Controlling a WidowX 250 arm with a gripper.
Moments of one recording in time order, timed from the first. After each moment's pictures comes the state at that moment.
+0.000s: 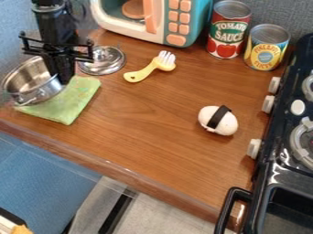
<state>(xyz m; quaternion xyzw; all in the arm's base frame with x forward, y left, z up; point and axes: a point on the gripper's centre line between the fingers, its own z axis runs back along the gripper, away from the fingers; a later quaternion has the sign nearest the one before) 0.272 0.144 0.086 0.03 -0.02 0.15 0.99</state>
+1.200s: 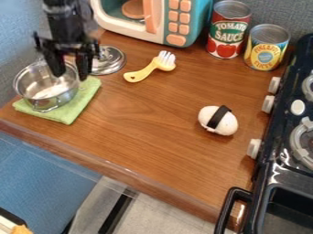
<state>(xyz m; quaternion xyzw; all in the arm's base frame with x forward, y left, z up) 0.295 0.150 0.081 0.02 -0.02 0.13 0.99</state>
